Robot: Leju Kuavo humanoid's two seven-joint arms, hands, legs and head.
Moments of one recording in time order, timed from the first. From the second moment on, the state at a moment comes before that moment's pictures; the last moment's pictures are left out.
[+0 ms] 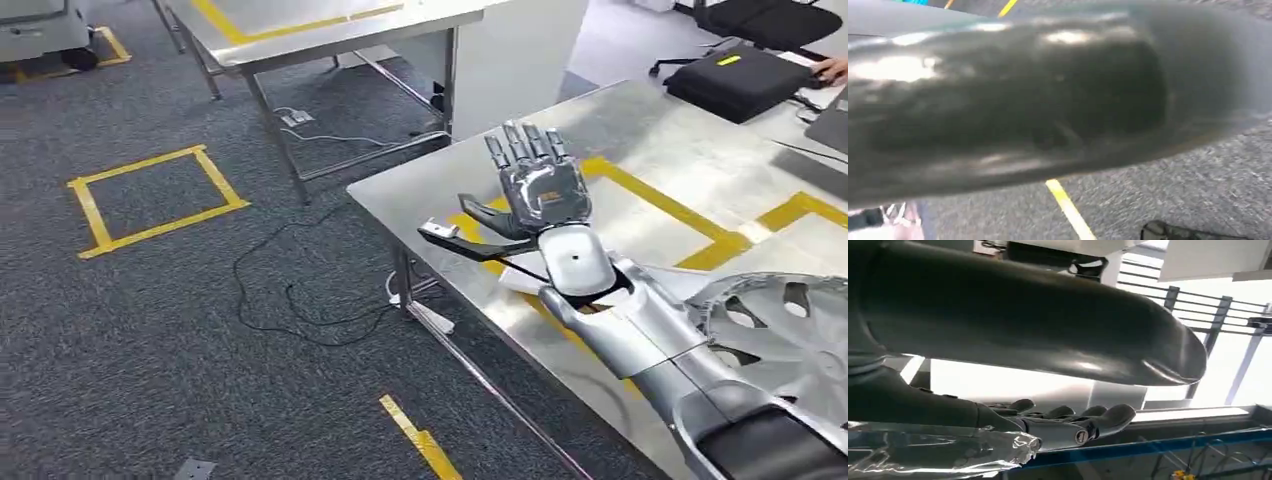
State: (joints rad) left arm -0.16 0.07 -1.56 -0.01 1.39 0.23 -0.01; right arm -0.73 -0.05 0.58 -1.07 1.56 -0.17 0.31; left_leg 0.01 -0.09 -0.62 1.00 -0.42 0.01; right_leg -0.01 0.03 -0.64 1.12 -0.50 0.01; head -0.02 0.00
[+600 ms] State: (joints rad) left arm -0.16 0.06 -1.56 -0.02 1.39 0.22 -0.01; right arm -0.72 -0.05 0.60 -1.08 1.56 -0.15 0.31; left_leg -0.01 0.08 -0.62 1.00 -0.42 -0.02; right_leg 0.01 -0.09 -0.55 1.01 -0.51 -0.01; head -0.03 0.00
